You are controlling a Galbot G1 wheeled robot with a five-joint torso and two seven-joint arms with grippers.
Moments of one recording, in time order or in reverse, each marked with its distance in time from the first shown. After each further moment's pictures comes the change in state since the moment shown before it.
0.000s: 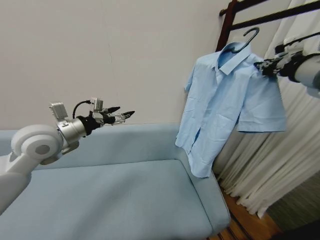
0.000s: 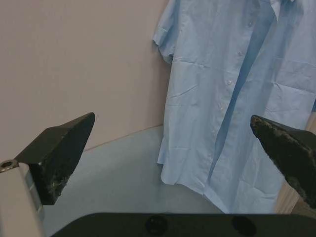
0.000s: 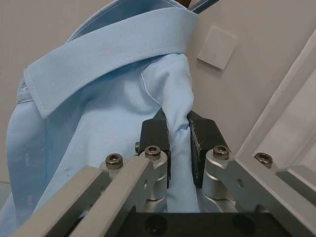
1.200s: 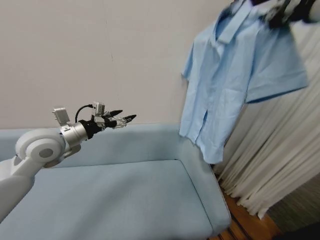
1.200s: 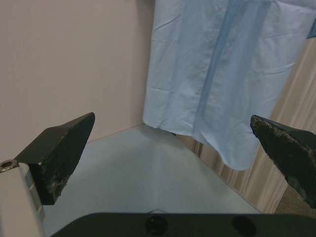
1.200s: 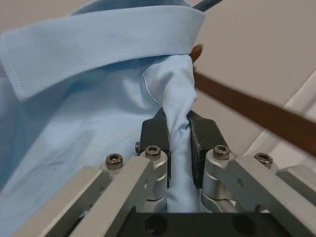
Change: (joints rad) left arm 0.064 -0.016 -0.030 -0.018 0.030 -0.006 0.057; right arm 0.977 0.240 -0.868 -0.185 0.006 -0.003 -0.085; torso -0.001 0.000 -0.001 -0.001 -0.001
